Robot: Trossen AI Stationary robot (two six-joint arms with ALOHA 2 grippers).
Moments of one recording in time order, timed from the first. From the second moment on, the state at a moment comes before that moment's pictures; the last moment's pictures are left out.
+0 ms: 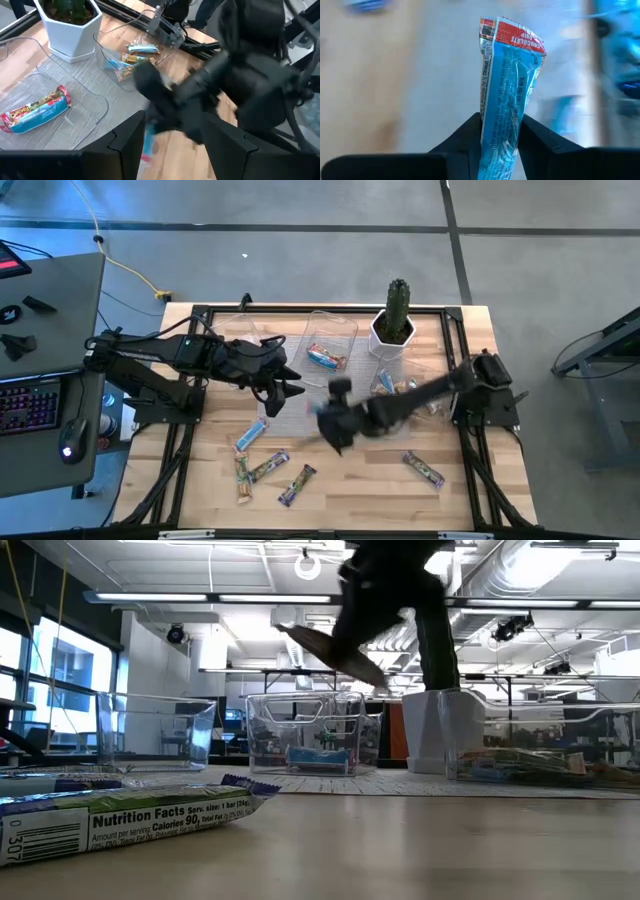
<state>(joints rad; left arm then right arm) -0.17 1.29 1.45 -0.71 -0.18 -0.52 0.30 1.87 1.45 -0.62 0.57 -0.04</state>
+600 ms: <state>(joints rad) -0.17 1.29 1.45 -0.72 -0.18 -0.52 -0.27 1.87 1.36 -0.25 0.12 -0.25</state>
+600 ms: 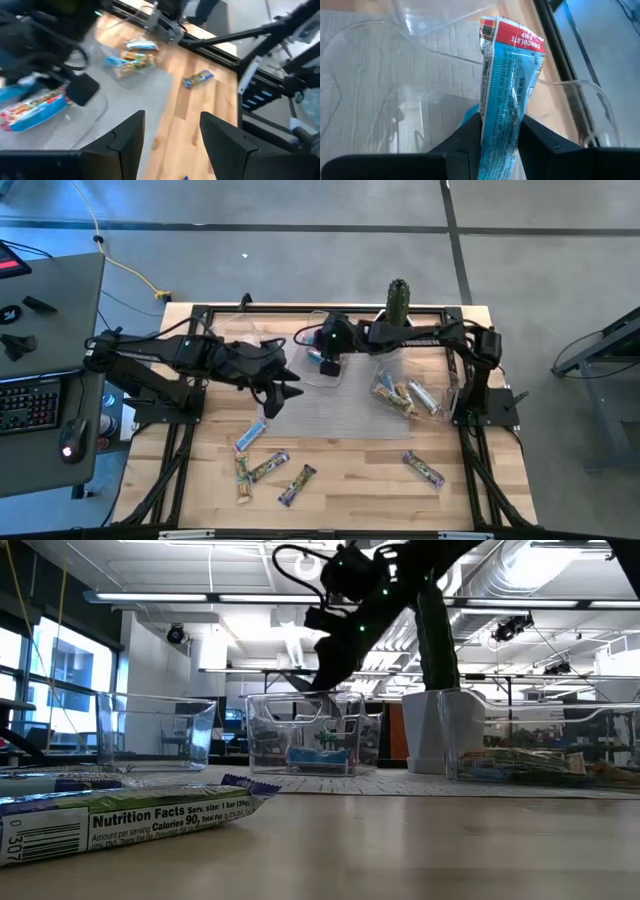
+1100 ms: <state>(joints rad) -0.17 1.29 1.45 -0.73 -0.19 -0.56 -0.31 1.87 1.32 -0.13 0.05 -0.35</state>
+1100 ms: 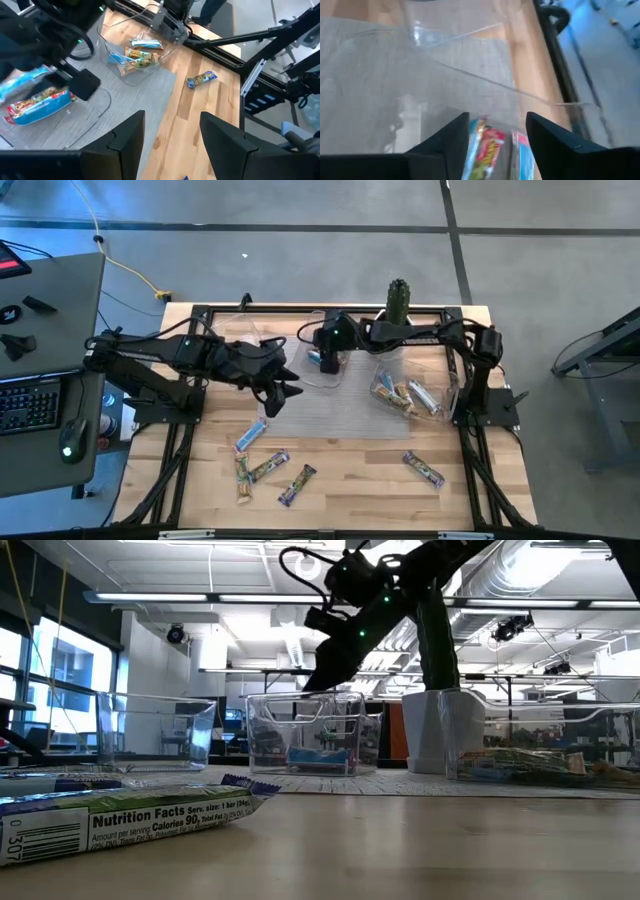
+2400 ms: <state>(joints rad) -0.40 1.29 0.72 -0.65 -0.11 -1.24 -0.03 1.33 1.42 -0.66 -0.01 -0.23</state>
